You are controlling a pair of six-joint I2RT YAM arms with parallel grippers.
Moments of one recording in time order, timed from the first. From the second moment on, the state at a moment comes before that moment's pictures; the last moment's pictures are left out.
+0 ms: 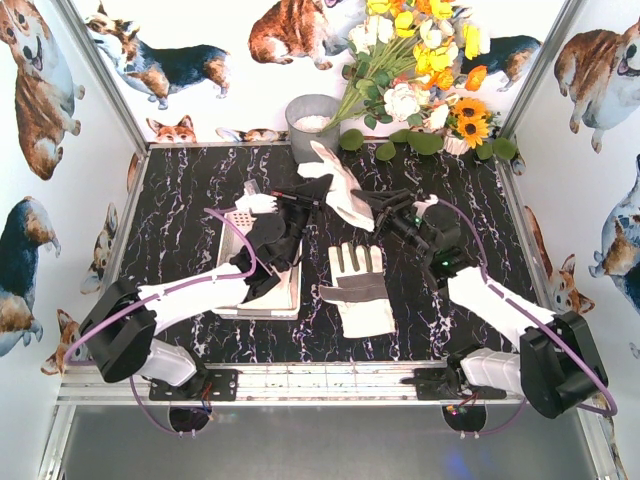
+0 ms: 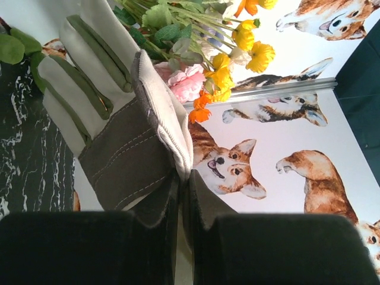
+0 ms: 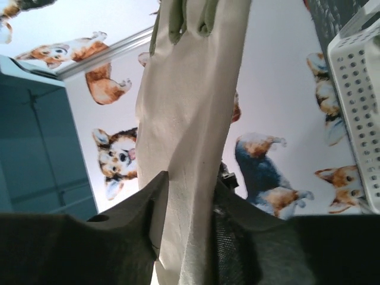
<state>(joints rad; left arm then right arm) -0.86 1.42 0.85 0.77 -0.56 -1.45 0.41 1.19 0.63 0.57 -0.32 1.96</state>
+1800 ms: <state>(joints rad) -1.07 1.46 0.63 0.29 -0.30 -1.29 0.41 1.14 0.53 -0.30 -0.29 0.69</state>
